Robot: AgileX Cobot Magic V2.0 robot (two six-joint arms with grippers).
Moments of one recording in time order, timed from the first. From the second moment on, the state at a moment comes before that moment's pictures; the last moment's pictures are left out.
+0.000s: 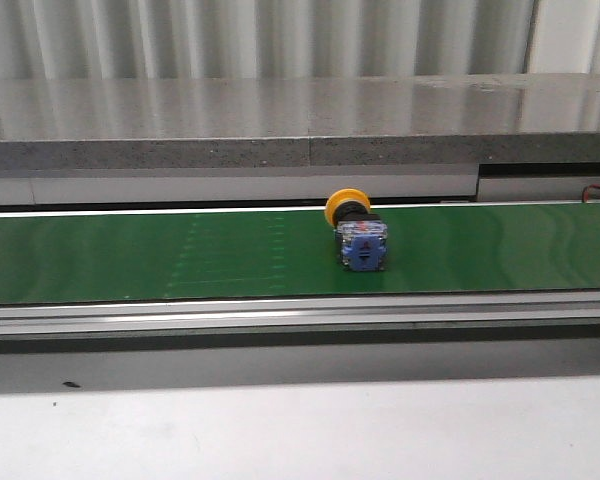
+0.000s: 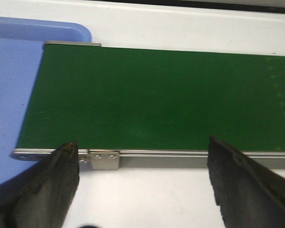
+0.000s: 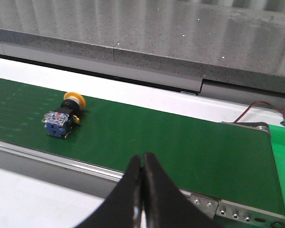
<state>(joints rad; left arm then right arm) -0.02 0.70 -0.57 -0.10 0.64 -0.02 0.25 0.20 -0.29 0.10 0.36 -0.08</state>
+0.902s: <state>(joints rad) -0.30 1.43 -1.09 -0.56 0.81 0.09 0.25 0.20 -0.29 0.10 0.37 -0.08</state>
